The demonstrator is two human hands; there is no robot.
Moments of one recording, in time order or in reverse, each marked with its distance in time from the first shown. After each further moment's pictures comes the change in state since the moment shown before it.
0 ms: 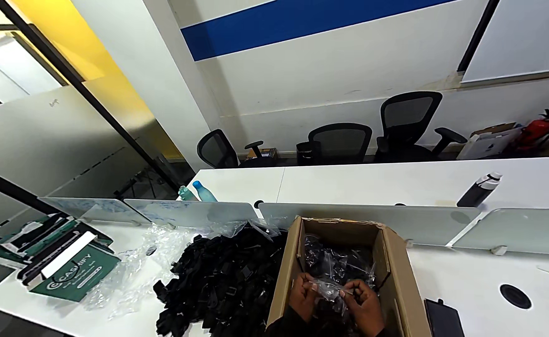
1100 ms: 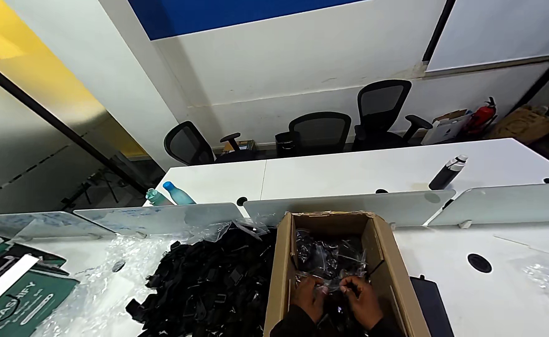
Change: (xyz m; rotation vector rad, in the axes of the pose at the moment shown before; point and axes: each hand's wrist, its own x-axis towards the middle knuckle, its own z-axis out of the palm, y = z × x) left_hand 0.017 -0.004 -0.003 0.510 -0.356 -0.119; right_hand 0.006 0.015 -0.001 -0.308 -0.023 -0.005
